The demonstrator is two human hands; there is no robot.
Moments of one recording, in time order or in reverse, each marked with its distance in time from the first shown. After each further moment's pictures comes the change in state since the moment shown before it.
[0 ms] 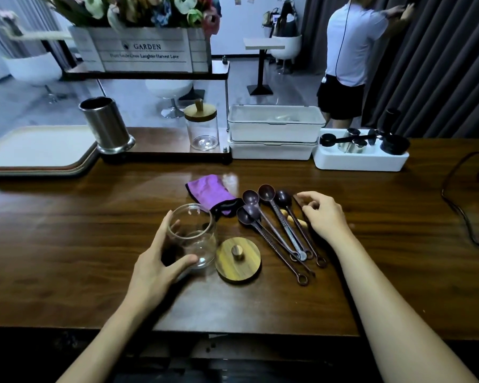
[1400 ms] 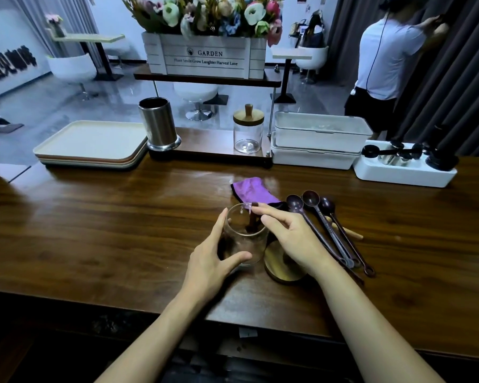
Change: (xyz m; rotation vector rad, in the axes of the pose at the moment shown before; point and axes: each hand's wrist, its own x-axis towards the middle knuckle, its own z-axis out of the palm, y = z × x) left_hand 0.003 -0.014 -0.005 0.022 -0.010 0.043; right_hand -0.089 -0.120 0.086 0.492 -0.409 -0.362
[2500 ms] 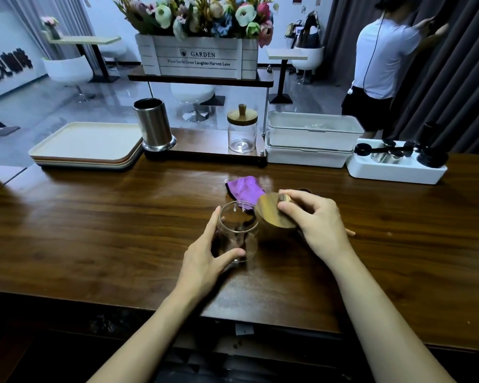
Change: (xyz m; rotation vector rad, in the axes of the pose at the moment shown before) left_hand -0.002 0.004 0.001 -0.027 0.002 -0.022; right_hand -0.018 -0.024 -0.041 -0.166 0.323 -0.090
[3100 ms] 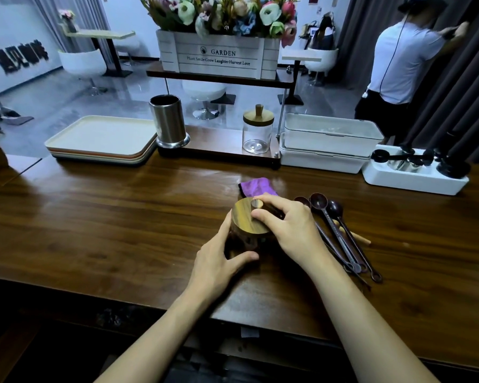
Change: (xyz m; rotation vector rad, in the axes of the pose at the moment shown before) left_hand -0.001 0.004 -0.003 0.001 -0.008 0.009; right_hand 0.011 -0.012 0.060 -0.062 -0.161 -0.102
